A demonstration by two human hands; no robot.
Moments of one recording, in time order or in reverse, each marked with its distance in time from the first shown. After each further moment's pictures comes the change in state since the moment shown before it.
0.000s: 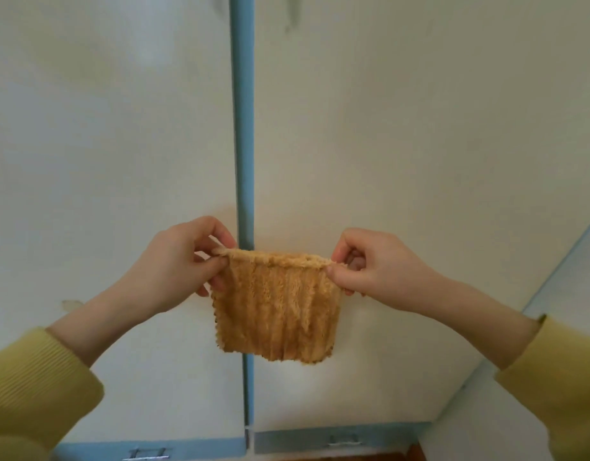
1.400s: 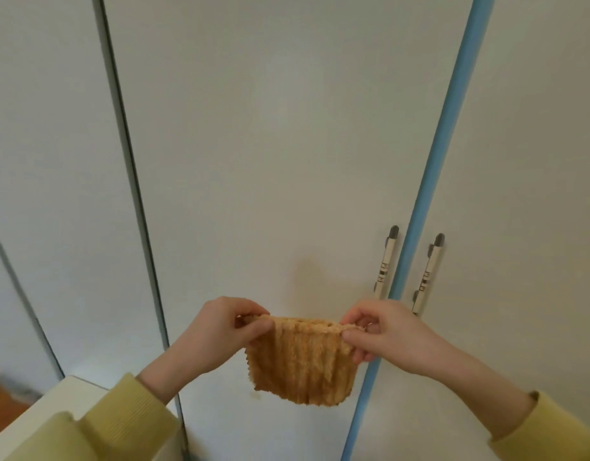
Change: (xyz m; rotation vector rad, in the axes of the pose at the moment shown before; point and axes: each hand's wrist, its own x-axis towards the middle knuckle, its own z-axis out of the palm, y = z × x) left_hand -0.047 0.172 -0.298 0.157 0.096 -0.208; right_hand 0.084 -0.313 -0.102 0.170 -0.384 -0.002
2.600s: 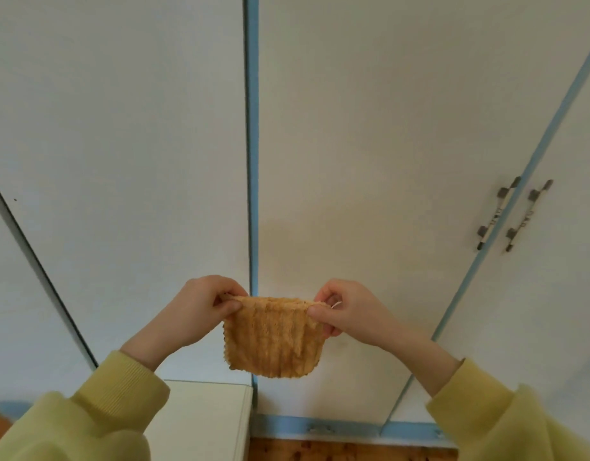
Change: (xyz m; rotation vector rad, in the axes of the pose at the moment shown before) left_hand -0.016 -0.247 -0.219 0.121 -0.193 0.218; right_hand 0.111 -0.162 0.273 0.069 0.244 0.131
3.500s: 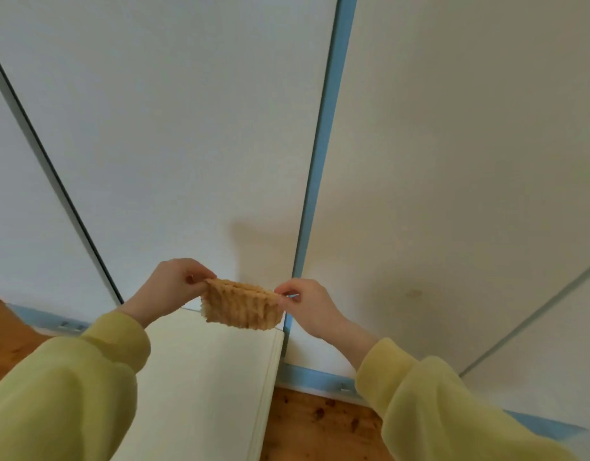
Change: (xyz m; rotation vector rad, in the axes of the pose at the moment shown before) left_hand -0.011 -0.278 0.144 -0.011 0.095 -0.265; right_hand 0.107 0.173 0.245 -0.085 -0.107 0.008
